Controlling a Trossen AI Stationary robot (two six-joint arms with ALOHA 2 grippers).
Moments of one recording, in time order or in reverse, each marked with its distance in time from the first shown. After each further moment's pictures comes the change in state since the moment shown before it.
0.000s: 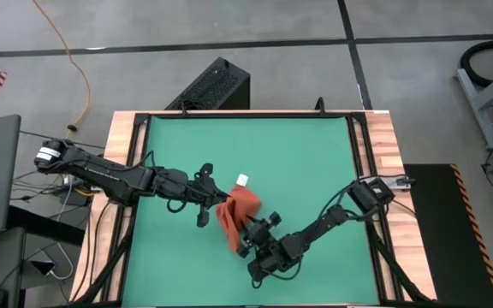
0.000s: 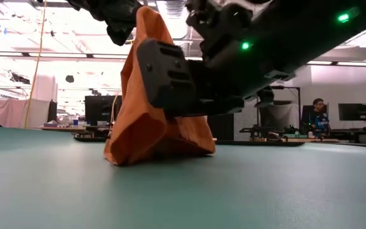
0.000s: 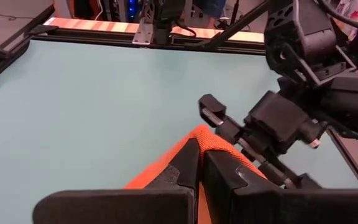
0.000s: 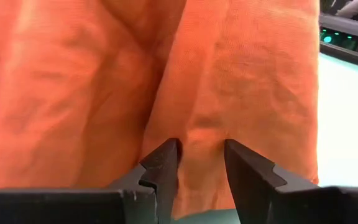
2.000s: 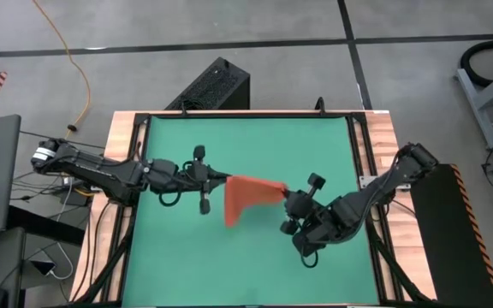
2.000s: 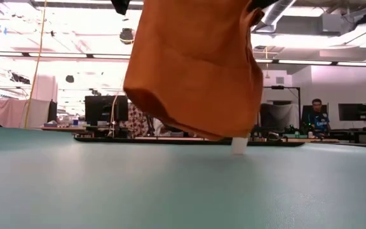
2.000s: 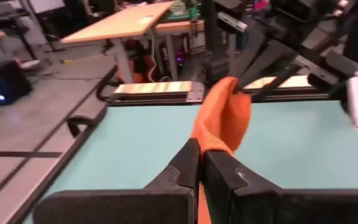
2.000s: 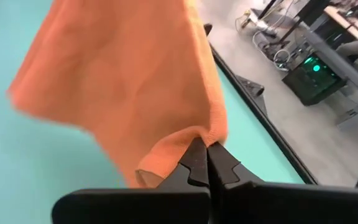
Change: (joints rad) left arm 0.004 -0.054 0.107 0.015 -0.219 0.216; right arm 0.042 -0.637 0.000 -0.871 -0.150 -0.161
